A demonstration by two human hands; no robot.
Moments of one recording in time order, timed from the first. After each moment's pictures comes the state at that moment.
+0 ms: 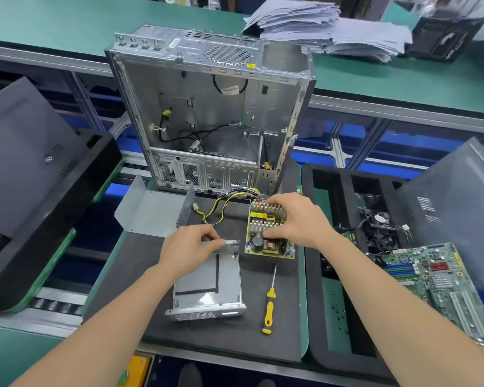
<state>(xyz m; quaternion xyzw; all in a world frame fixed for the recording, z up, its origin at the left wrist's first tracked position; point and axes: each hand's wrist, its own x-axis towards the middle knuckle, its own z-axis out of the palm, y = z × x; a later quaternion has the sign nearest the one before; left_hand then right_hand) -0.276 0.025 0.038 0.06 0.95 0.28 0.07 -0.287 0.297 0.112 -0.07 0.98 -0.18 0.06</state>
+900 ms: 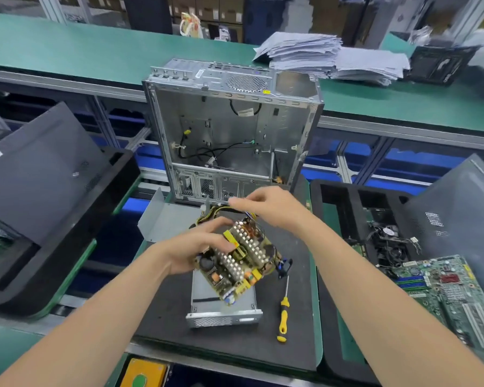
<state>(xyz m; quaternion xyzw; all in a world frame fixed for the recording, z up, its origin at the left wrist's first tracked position) -0.271 -0.005 0.116 0.06 0.63 0.66 0.40 -0.296 0.215 0.171 -0.04 0.91 -0.40 0.13</state>
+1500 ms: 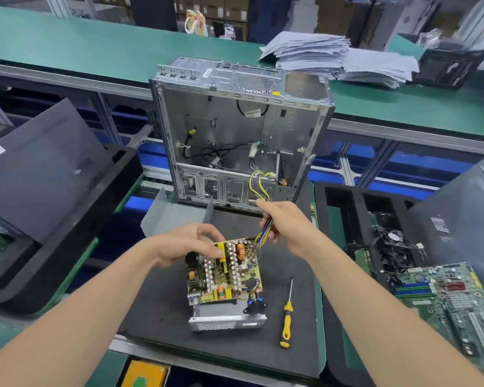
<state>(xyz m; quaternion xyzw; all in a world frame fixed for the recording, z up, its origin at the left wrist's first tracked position) -0.296 -0.040 0.102 0.08 0.74 0.54 0.39 -0.297 0.219 0.131 0.11 0.76 -0.62 0.15</state>
